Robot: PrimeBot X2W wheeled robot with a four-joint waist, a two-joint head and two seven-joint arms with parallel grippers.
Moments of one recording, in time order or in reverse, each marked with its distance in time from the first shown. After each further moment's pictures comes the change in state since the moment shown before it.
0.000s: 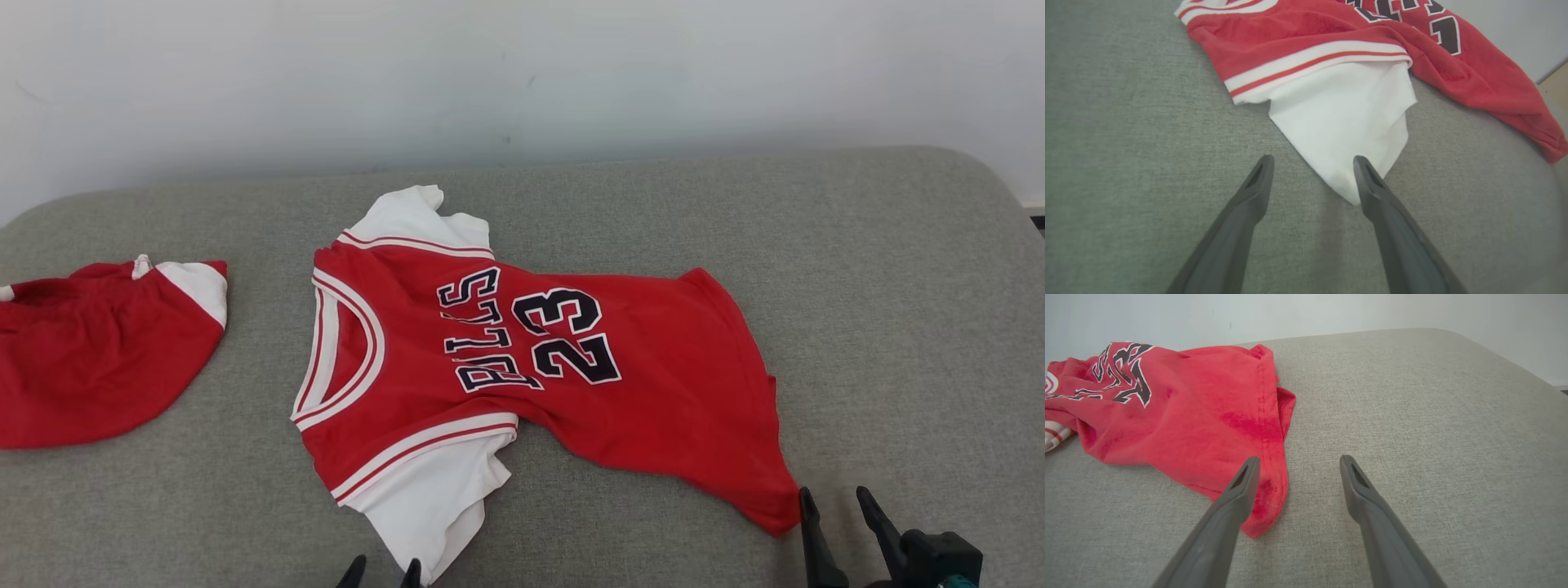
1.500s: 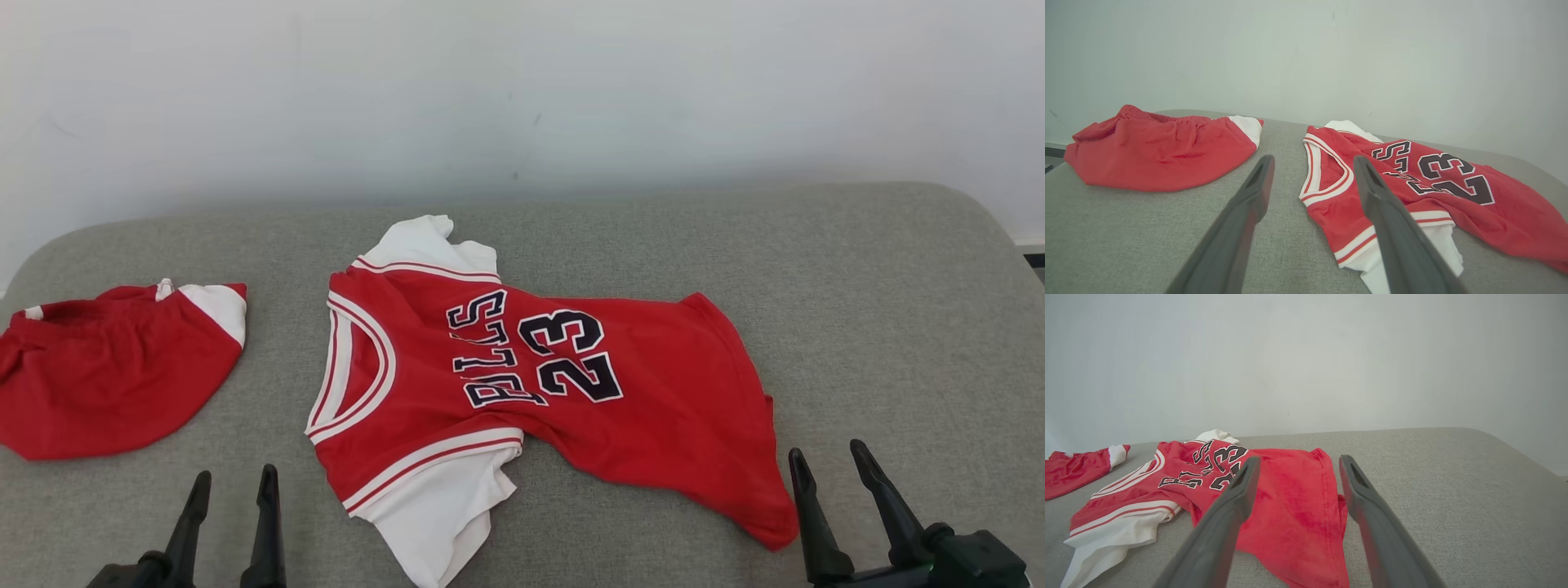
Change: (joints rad) left arm 0.037 -0.005 0.282 -0.306 0.077 0.000 0.000; right arm 0.097 -0.072 0.105 -0.349 0.091 0.000 -0.011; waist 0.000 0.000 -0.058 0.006
